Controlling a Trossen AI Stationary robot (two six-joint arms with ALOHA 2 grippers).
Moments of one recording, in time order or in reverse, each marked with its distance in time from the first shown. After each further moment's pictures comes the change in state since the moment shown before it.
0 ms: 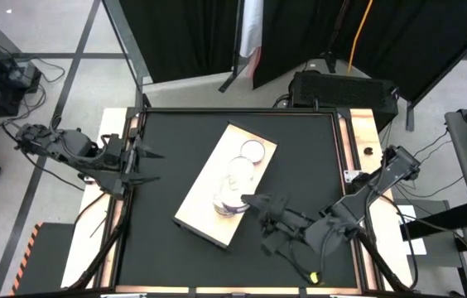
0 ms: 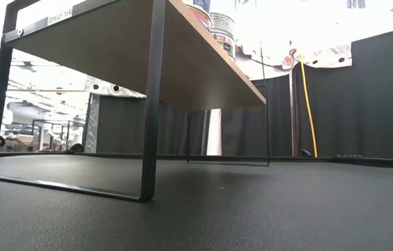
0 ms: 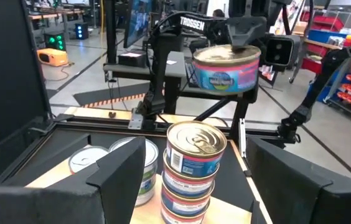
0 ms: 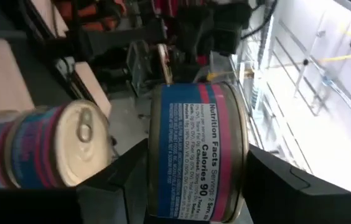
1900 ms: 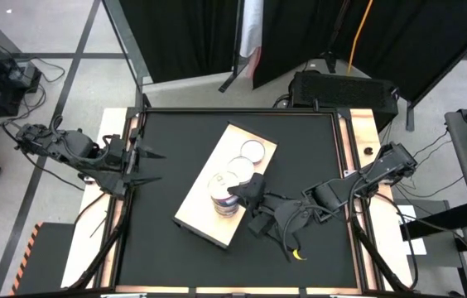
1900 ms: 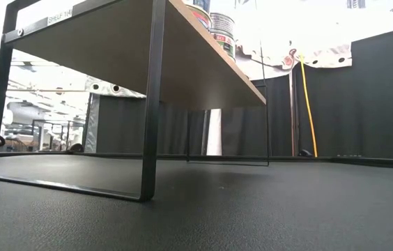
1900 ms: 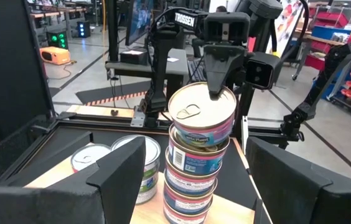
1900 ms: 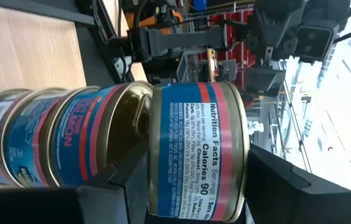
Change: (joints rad) left arm 0.000 0.009 0.000 -0.006 -0.007 0.002; right arm -0.164 0.002 0.000 -0.278 -0.317 0.154
